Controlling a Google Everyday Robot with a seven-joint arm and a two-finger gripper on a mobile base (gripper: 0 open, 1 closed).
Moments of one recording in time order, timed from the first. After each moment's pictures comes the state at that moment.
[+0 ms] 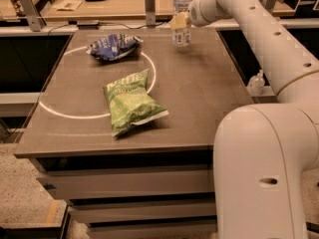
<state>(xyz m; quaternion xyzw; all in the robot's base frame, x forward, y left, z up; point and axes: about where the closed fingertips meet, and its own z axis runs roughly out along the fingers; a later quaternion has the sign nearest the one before) 0.883 -0.099 0.916 -0.25 0.84 0.12 0.46</state>
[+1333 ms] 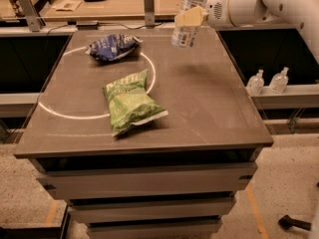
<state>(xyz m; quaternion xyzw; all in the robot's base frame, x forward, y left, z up) 0.756 -0.094 0.971 -0.24 0.81 0.27 0.47</state>
